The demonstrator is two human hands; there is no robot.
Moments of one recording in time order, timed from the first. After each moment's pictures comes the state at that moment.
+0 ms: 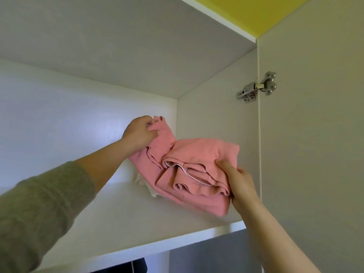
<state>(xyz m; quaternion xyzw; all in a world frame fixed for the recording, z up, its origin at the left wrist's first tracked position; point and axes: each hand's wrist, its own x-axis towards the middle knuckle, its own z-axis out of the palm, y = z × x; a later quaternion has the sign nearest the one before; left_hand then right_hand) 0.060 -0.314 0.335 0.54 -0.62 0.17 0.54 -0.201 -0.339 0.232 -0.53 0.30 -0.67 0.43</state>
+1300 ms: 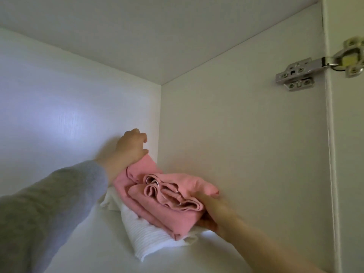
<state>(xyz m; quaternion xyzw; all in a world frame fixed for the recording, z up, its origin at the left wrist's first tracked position) 0.145 -0.566 0.338 0.63 -0.66 0.25 0.32 -0.099 -0.481 0.221 -0.51 0.39 -0.56 0.52</state>
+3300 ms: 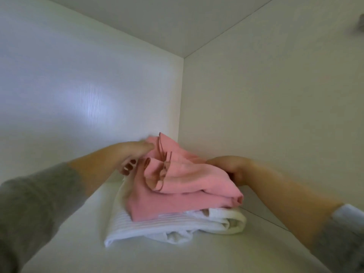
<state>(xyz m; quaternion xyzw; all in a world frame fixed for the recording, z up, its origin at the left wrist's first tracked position) 0.177 -0.557 0.277 0.72 -0.48 -0.30 0.40 -0.080 -0.562 0.276 -0.68 0.50 -0.25 0.47</state>
